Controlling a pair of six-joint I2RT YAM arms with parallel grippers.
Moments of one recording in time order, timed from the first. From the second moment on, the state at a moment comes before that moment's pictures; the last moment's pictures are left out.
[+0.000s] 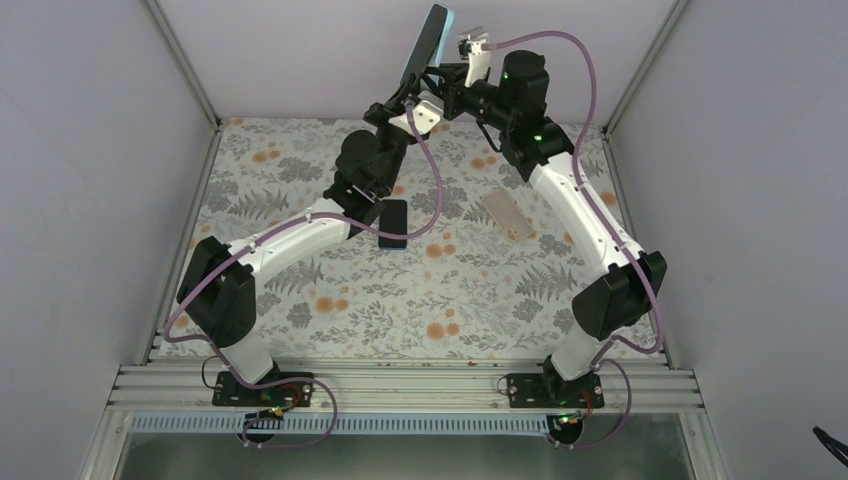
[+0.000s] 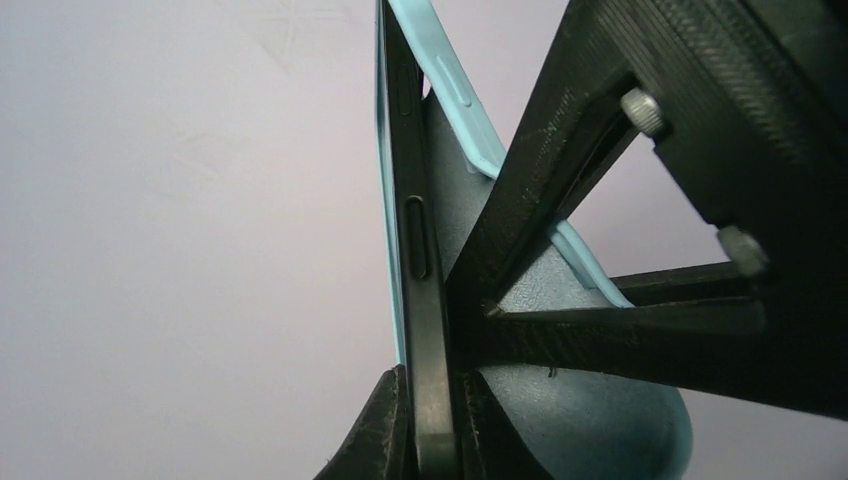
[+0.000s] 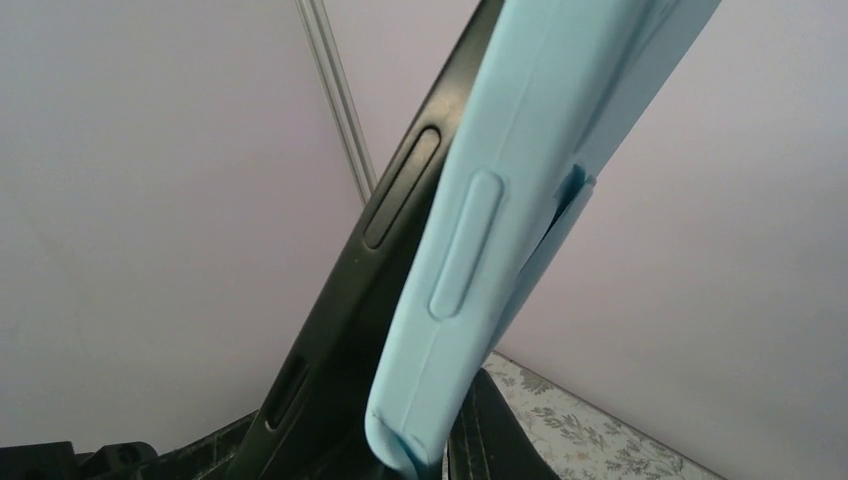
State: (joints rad) left arm -0.72 1.68 1.36 0.73 -0.40 0.78; right arm 0.45 1.69 1.81 -0.15 -0.45 0.19
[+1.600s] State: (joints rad) left arm -0.53 1.28 0.06 0.78 -0.70 1.37; right arm 0.24 1.87 1.18 -0.83 -0.52 -0.29
